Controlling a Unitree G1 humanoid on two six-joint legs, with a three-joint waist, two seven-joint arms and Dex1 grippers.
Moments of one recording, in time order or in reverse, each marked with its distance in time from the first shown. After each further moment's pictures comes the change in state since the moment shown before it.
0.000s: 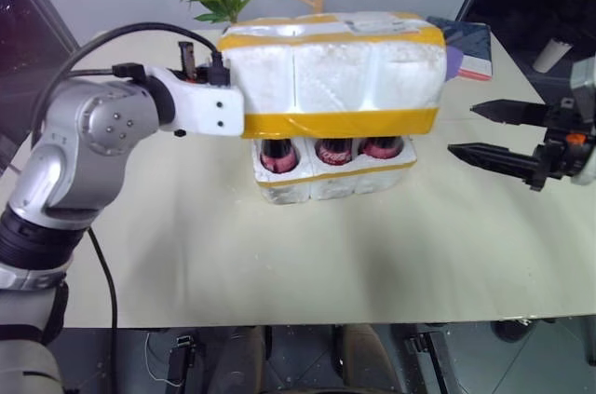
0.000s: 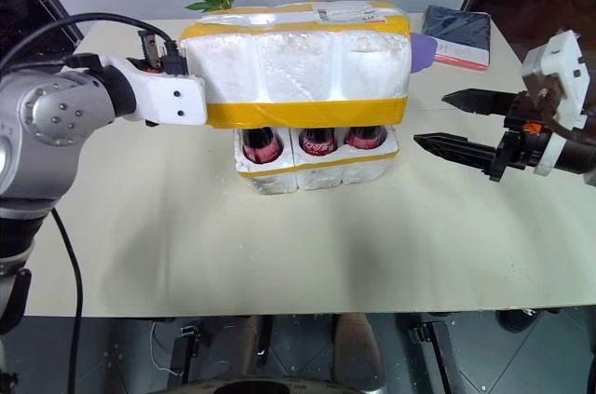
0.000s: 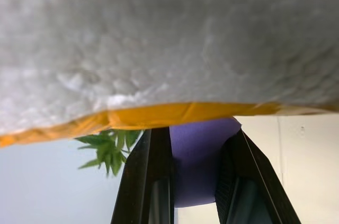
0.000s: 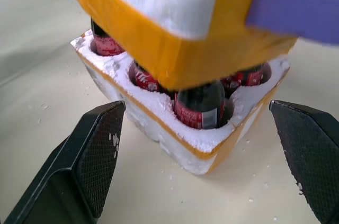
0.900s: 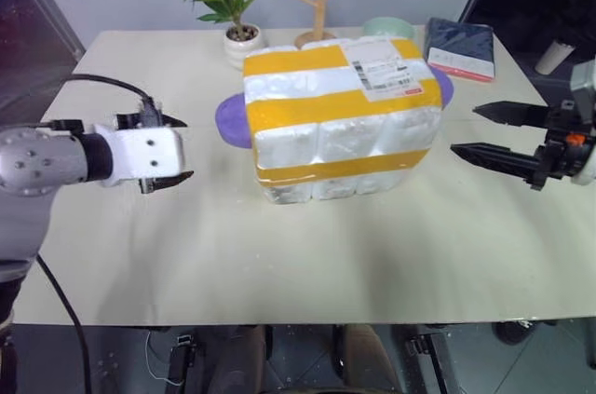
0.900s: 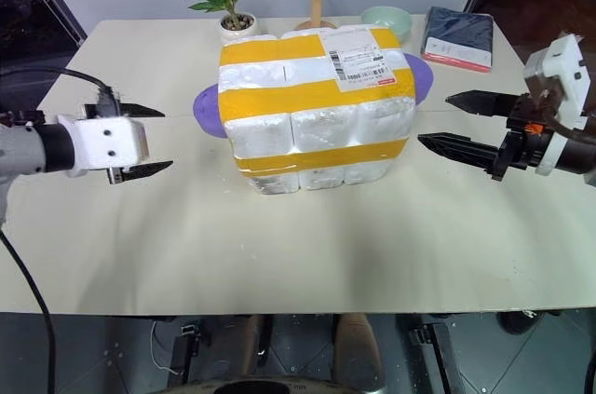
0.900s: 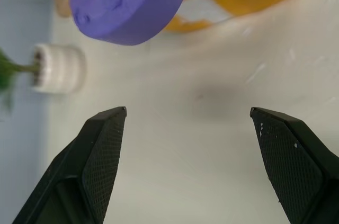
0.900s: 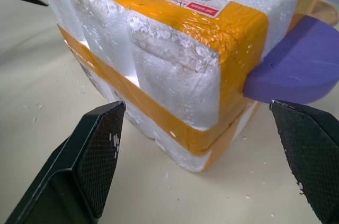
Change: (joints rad) left arm 0.409 0.134 0.417 -0.013 -0.594 0.167 -0.311; right arm 0.016 0.011 0.010 0.041 -0.047 -0.034 0.050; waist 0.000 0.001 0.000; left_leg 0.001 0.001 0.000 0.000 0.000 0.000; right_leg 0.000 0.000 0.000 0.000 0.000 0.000
